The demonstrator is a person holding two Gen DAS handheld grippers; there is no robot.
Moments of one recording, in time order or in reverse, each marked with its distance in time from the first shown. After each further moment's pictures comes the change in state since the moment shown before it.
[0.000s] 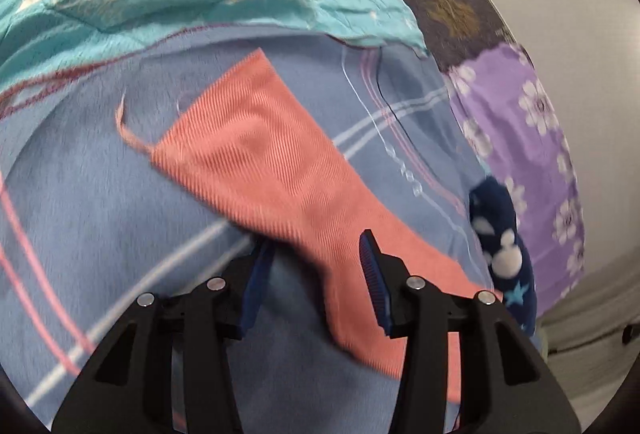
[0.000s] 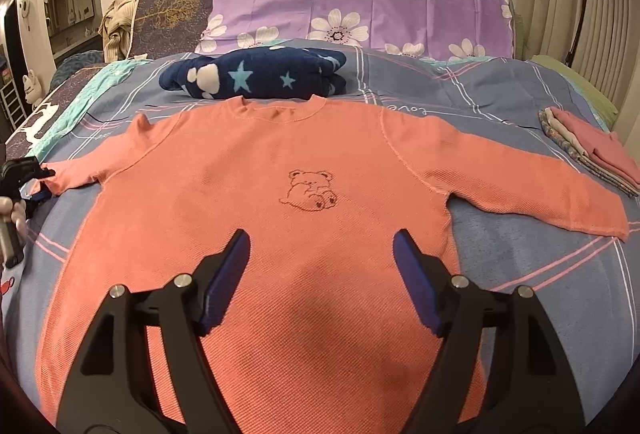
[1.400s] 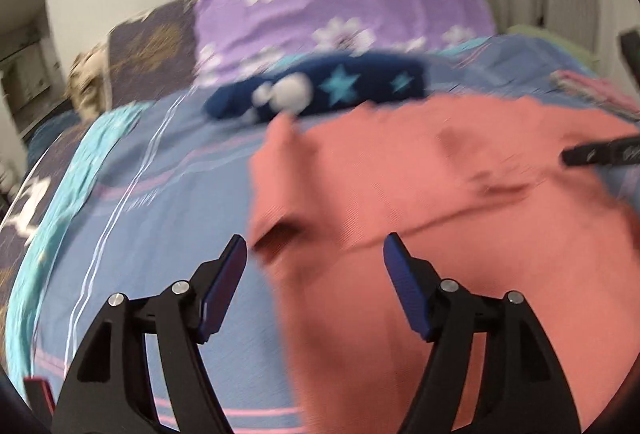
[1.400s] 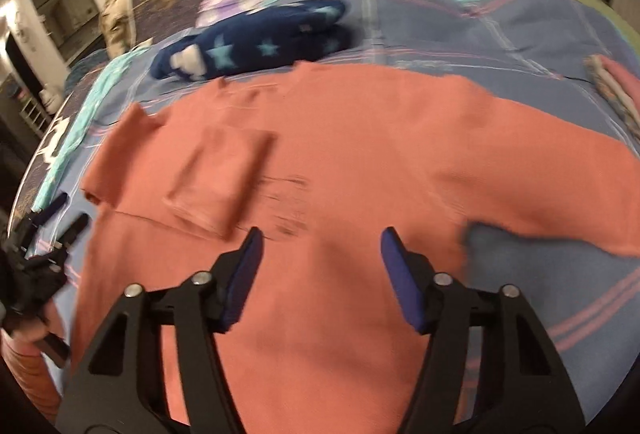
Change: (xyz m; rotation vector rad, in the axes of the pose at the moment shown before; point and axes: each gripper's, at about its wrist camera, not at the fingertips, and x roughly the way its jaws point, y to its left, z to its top) left arm -0.058 -0.196 -0.247 1.224 -0.067 0.009; right arm 0.071 -0.028 0.046 0.032 0.226 0.212
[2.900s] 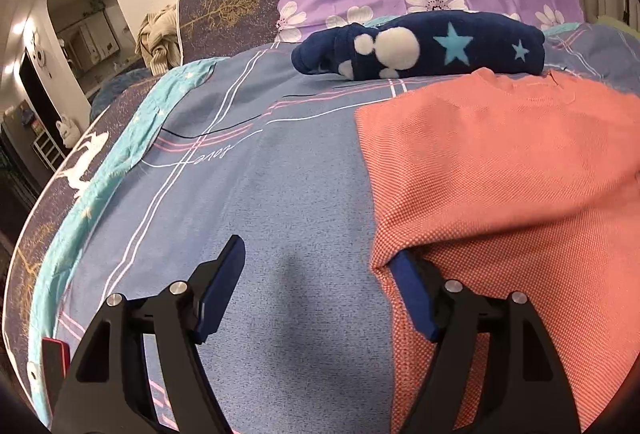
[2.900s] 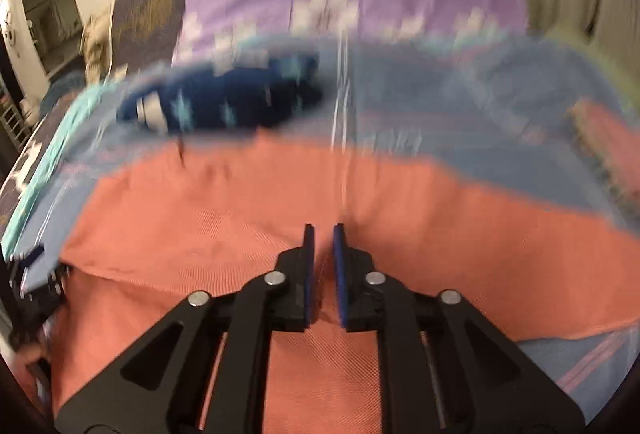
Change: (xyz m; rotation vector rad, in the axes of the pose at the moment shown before) left arm 0.047 0.032 0.001 -0.094 0.105 0.272; right arm 0.026 -0.058 0.034 0.095 -0.032 -0.130
